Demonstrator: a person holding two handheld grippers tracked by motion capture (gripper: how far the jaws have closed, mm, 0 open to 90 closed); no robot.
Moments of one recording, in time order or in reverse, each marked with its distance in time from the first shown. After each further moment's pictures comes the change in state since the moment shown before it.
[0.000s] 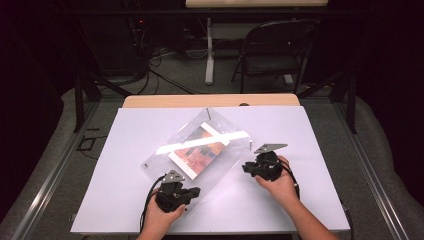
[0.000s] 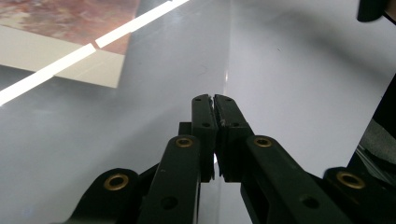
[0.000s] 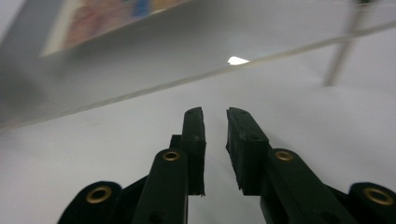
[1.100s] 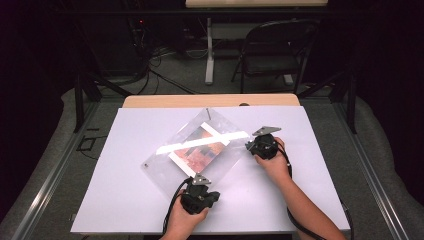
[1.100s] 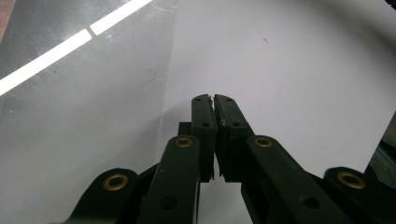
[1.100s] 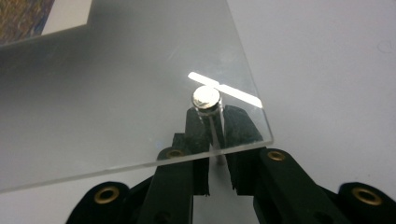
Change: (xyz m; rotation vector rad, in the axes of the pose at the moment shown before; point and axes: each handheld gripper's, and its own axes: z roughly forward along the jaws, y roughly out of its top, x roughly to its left) left arm -0.034 0.011 0.046 0.083 0.029 0.020; right arm -0.048 0.029 0.051 -0.041 -0.143 -0.093
